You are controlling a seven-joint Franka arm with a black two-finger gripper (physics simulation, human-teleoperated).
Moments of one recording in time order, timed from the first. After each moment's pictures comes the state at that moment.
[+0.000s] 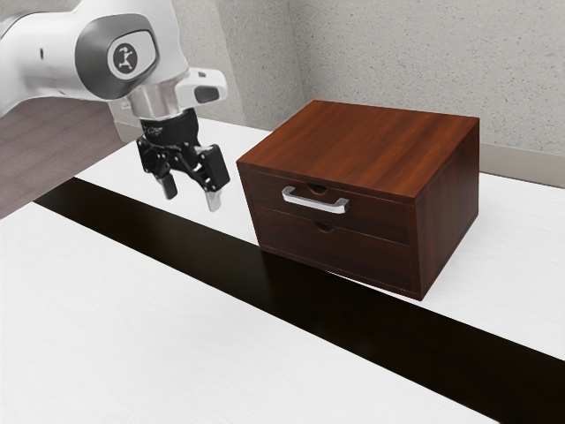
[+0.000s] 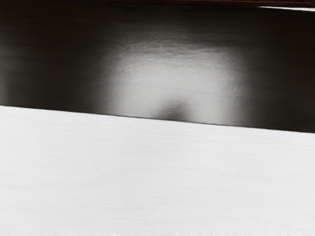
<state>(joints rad) -0.06 0.15 0.24 -1.32 -0.01 1.44 0.09</state>
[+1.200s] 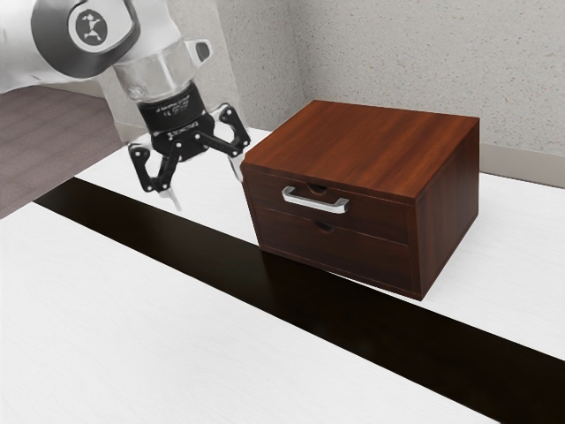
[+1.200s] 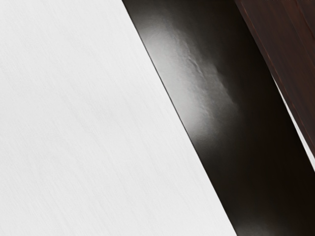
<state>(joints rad) -0.11 0.04 0.21 -1.37 -0.12 1.43 -1.04</state>
